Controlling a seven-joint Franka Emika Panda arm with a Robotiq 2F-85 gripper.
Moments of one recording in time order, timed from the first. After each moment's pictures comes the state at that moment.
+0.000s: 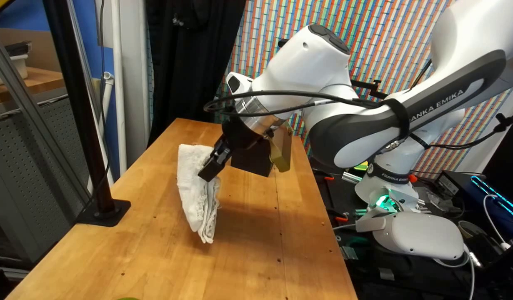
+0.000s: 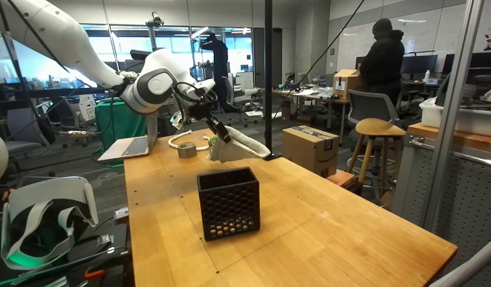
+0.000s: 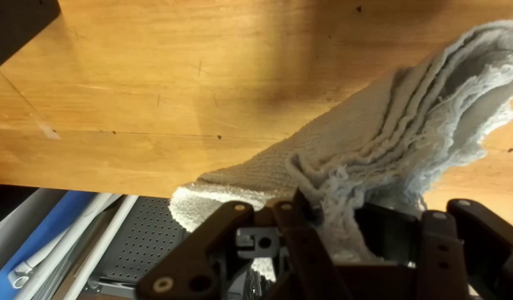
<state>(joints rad) -1.21 -0.63 1.78 -2.26 0.39 2.78 0.35</state>
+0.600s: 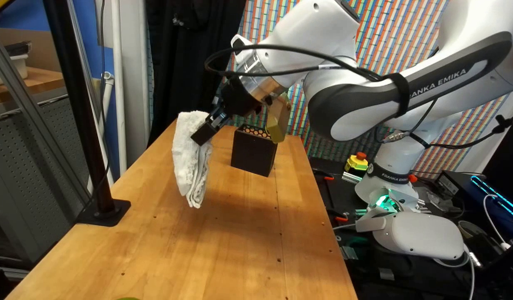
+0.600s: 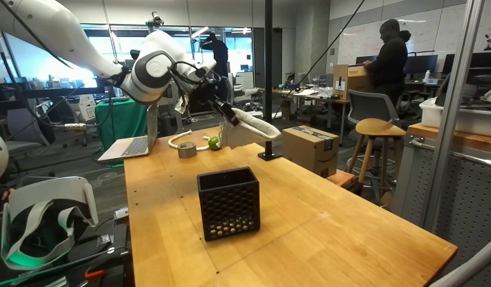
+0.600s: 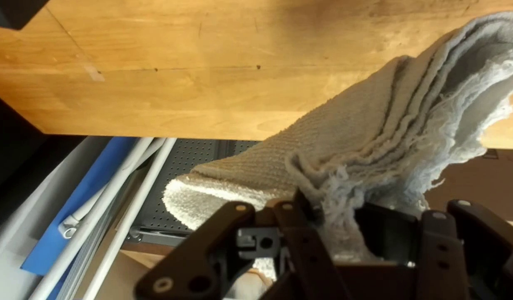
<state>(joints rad) -1.12 -0.66 1.60 -2.26 0.33 2.78 0.40</state>
